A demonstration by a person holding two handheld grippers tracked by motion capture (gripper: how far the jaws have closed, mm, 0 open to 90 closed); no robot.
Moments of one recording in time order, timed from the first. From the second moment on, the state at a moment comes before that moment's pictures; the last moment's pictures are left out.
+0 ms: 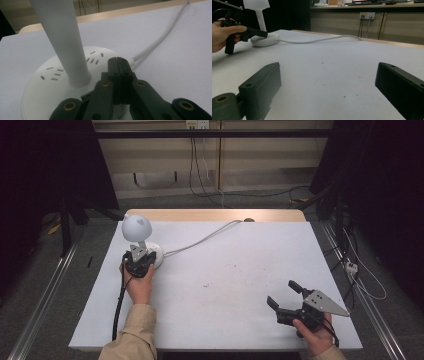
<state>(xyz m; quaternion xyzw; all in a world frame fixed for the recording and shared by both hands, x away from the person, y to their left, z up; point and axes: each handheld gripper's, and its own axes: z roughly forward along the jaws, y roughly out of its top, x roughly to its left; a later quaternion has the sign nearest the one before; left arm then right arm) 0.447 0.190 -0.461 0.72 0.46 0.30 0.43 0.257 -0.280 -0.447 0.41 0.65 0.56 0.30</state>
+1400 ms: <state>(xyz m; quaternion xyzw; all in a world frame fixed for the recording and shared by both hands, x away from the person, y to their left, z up) 0.446 0.186 -0.461 0.72 0.46 0.31 0.41 0.257 -0.279 -0.448 0.42 0.65 0.56 0.30</state>
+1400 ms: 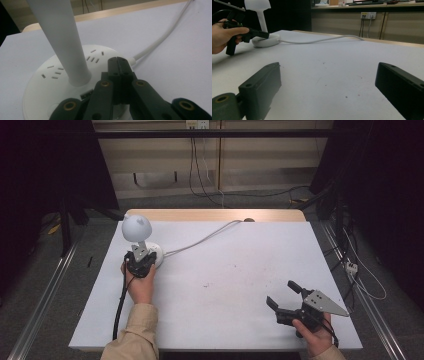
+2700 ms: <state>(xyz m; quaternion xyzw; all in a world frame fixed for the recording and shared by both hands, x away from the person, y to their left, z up) 0.447 0.183 -0.459 0.73 0.47 0.31 0.40 0.259 -0.280 -0.449 0.41 0.65 0.57 0.29</state>
